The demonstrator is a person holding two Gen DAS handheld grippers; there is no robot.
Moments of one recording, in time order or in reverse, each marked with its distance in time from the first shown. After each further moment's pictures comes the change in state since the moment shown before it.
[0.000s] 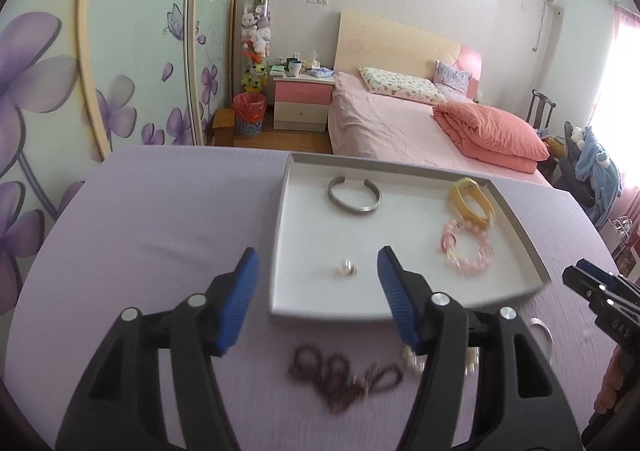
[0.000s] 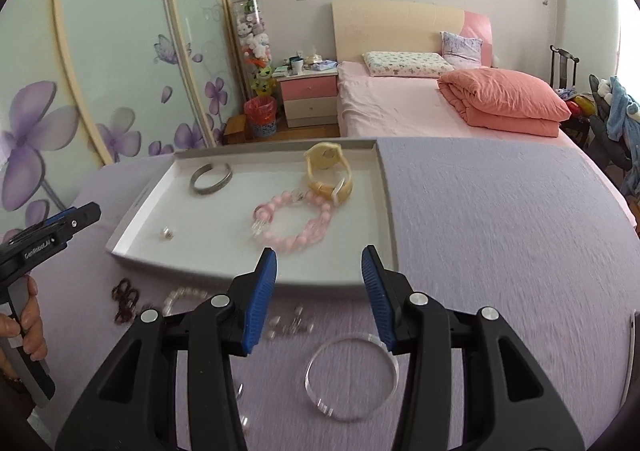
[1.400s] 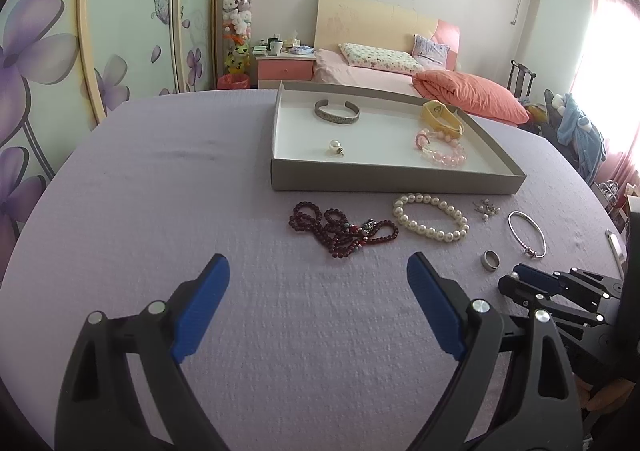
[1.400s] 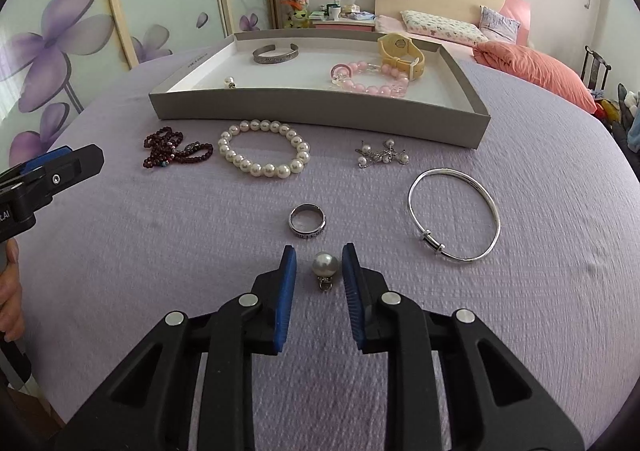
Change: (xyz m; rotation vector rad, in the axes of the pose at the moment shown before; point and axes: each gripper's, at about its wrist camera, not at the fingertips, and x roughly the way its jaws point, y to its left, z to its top) left arm -0.035 0.003 -0.088 0.065 0.072 -0.050; right arm 0.000 0.052 -0.098 -0.130 0.172 0.028
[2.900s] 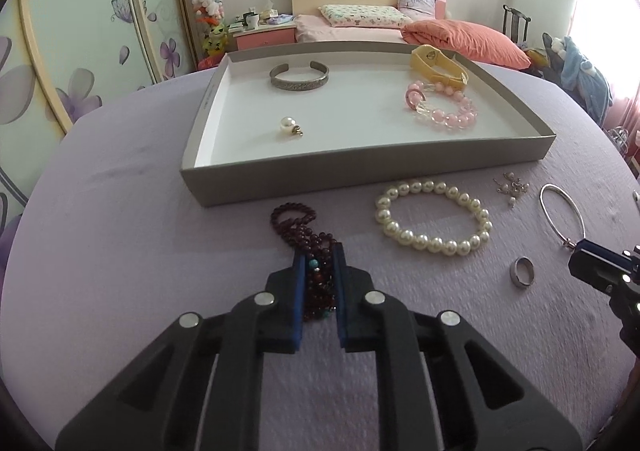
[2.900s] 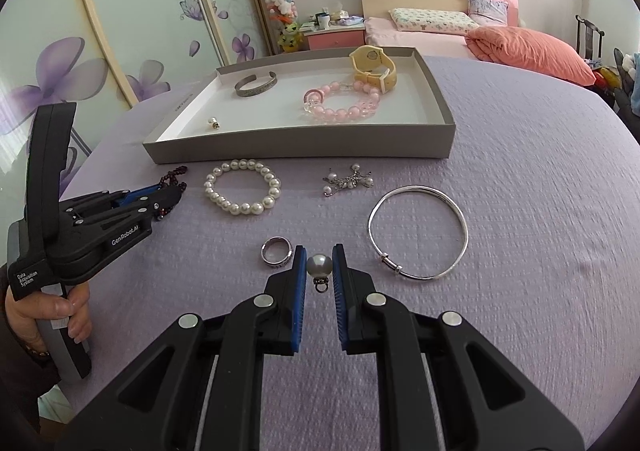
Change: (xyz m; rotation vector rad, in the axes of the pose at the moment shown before) left arm 0.074 -0.040 0.015 0.129 0.133 0.035; right arm -0.014 -0.037 0.015 0.118 -0.034 0.074
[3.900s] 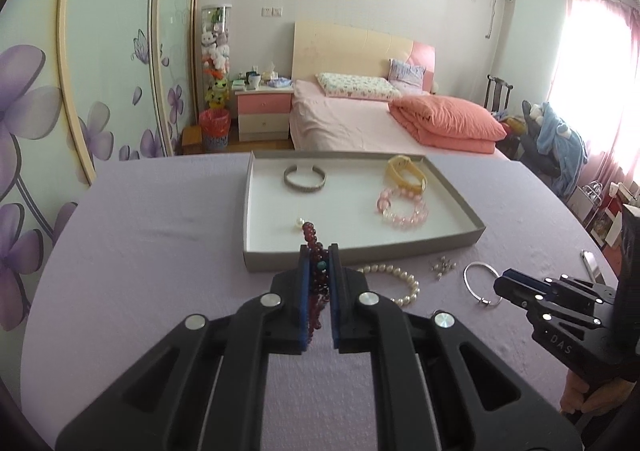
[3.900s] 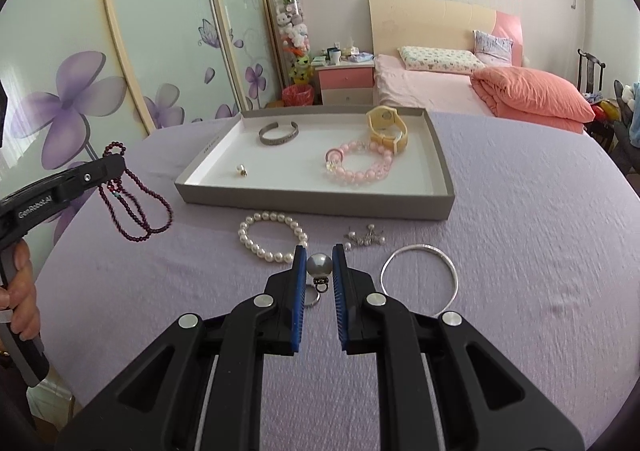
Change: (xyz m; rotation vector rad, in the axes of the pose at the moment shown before) left arm -0.125 0.022 0.026 -0.072 -0.243 -0.076; right arm -0.039 0.022 0.024 -0.055 -0.125 0.001
